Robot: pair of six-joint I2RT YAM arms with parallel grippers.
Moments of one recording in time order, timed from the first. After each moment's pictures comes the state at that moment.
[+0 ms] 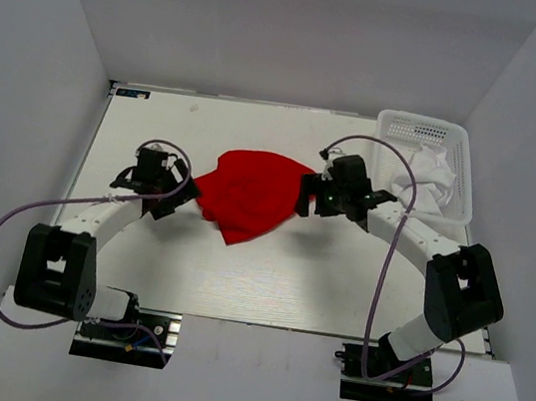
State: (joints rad) left arm -0.11 1.32 0.73 -0.28 0.07 -0.73; right arm 0.53 1.56 1.02 -0.25 -0.15 0.24
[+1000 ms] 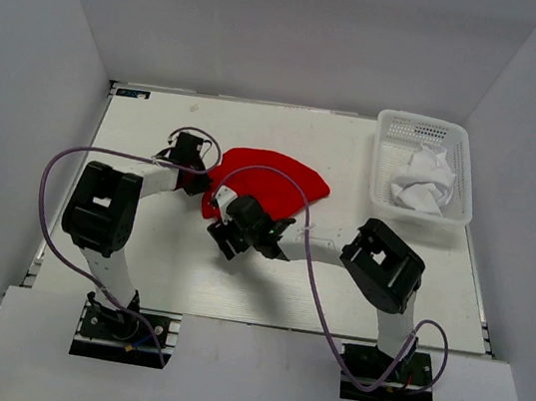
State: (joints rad) left arm -0.22 1.80 1.01 -0.15 -0.03 -0.75; right arm 1.07 1.94 1.16 0.00 0.03 0.05
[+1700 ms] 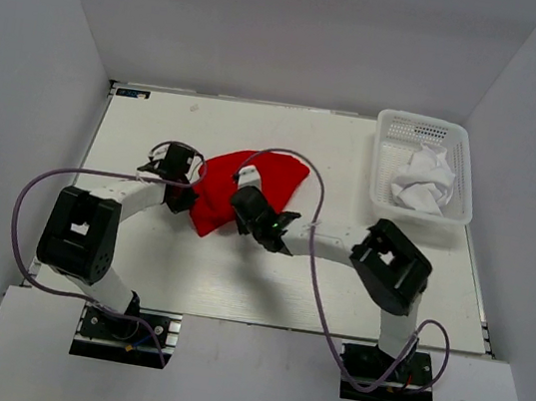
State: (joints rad) left arm -0.23 1.58 0.85 -0.34 -0.15 -0.83; right arm 1.05 1.95 1.21 0.01 0.39 0.33
